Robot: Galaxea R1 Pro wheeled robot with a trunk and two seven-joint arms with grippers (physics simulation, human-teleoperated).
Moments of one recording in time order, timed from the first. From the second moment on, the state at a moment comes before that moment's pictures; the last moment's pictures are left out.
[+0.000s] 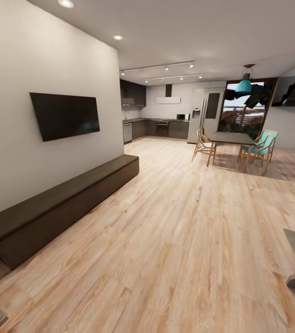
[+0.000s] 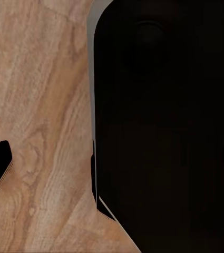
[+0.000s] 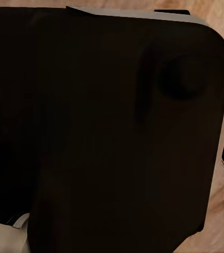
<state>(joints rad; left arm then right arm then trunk) 0.00 0.05 0.00 -0.01 0.00 -0.01 -0.01 0.00 0.07 0.01 -0.06 0.00 0.00 0.00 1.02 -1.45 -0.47</state>
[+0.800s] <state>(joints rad) 0.00 0.05 0.00 -0.01 0.00 -0.01 -0.01 0.00 0.07 0.01 -0.06 0.00 0.00 0.00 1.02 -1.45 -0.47</state>
